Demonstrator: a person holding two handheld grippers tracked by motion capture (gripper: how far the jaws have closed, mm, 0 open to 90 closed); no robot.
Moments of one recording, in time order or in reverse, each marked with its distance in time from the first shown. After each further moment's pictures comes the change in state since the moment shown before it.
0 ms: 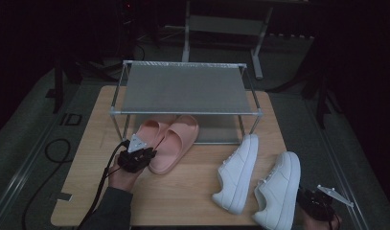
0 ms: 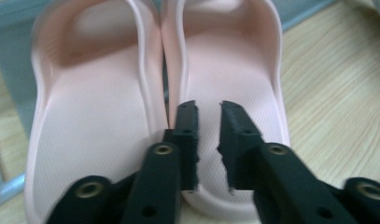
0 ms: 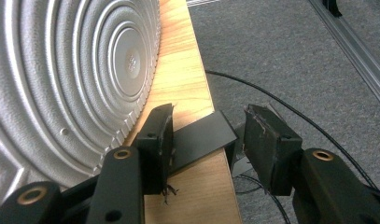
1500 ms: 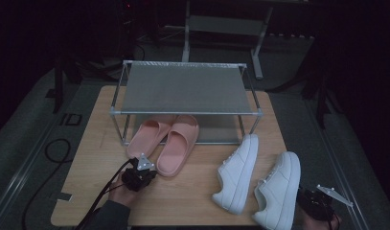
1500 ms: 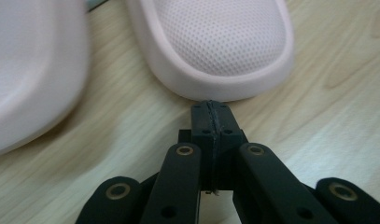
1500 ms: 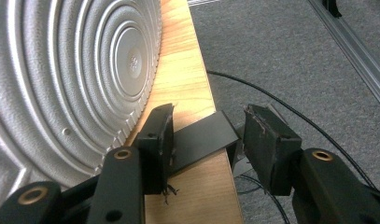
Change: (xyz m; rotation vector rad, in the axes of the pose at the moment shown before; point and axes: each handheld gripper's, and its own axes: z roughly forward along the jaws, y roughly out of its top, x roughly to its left) left arm -0.035 -0.035 0.010 0.201 -0.077 0.091; right arm 0.001 0.000 0.000 -0.001 -0.003 -0.004
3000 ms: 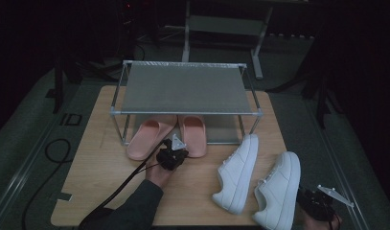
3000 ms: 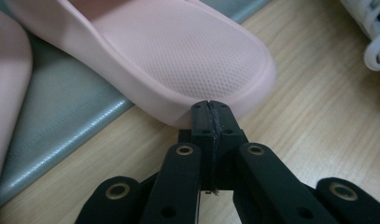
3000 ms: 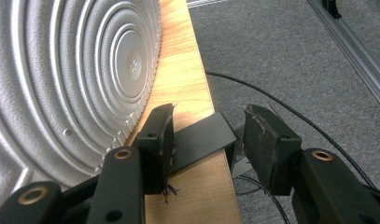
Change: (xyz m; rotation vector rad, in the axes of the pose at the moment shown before) left arm -0.022 0.090 0.055 -0.141 -0.016 0.002; right arm -0.001 0.000 -0.001 -0.005 0.003 0.003
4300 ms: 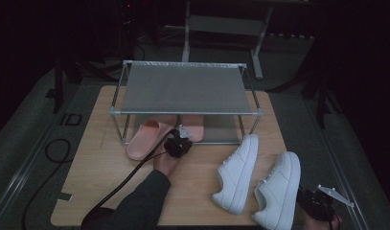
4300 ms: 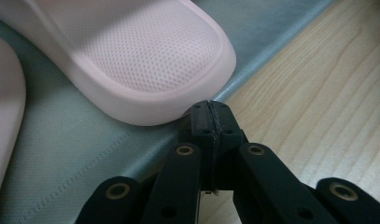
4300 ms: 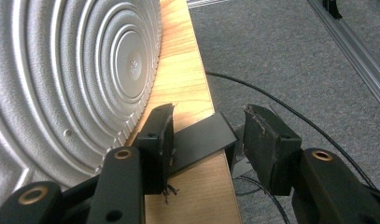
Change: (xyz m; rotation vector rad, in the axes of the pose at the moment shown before) left arm 0.025 0.021 0.051 0.027 0.029 -0.004; right arm 0.000 0.000 0.000 -0.001 0.002 0.000
